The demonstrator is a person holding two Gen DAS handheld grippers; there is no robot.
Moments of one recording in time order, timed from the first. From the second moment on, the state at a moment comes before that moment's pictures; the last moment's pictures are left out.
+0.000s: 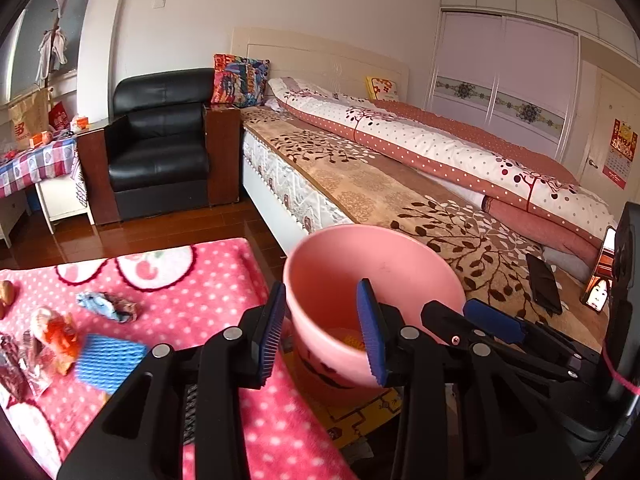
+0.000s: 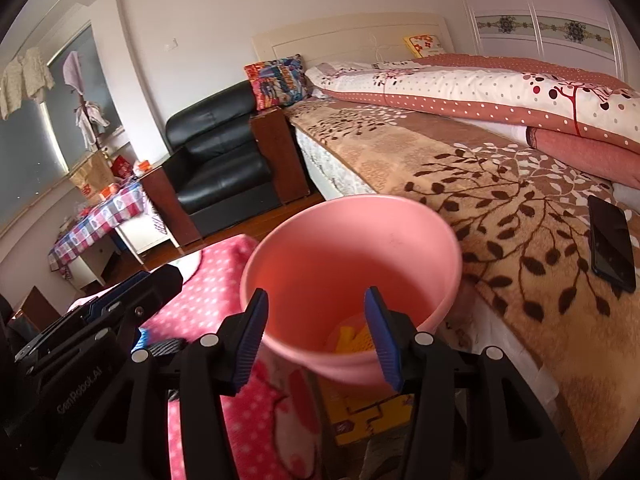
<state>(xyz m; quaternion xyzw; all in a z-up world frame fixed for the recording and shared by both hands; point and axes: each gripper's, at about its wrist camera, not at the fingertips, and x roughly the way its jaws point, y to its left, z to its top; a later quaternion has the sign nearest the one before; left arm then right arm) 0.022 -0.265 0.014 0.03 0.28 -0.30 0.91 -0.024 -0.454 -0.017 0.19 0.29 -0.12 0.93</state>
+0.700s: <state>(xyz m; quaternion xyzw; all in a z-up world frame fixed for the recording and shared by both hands) -0.031 -0.130 0.013 0.03 0.26 -0.19 0.95 -0.061 -0.342 -0.008 0.17 0.28 -0.05 0.94</state>
